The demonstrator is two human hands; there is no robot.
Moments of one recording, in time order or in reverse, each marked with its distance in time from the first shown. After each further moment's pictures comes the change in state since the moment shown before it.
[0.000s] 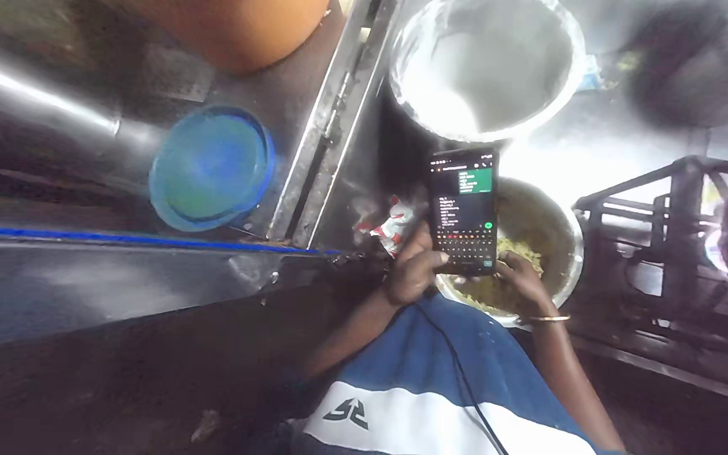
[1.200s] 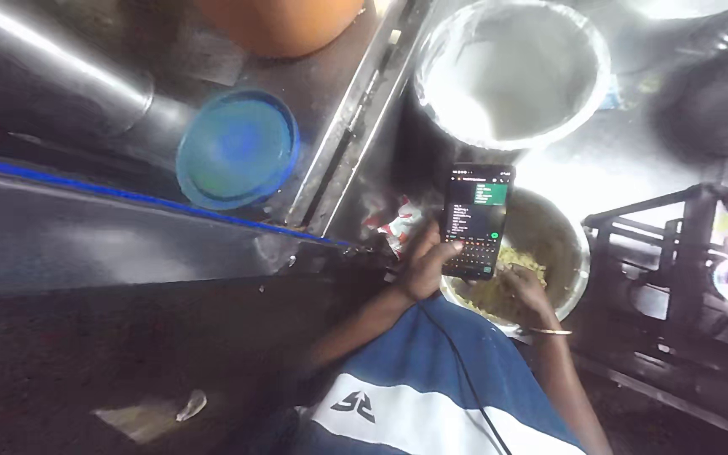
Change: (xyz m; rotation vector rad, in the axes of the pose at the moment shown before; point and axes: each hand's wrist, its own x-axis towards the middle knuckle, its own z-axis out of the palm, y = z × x) left_hand 0.004 0.000 0.009 0.118 0.178 -0.049; right_hand 0.000 -0.008 0.000 -0.088 0.025 0.032
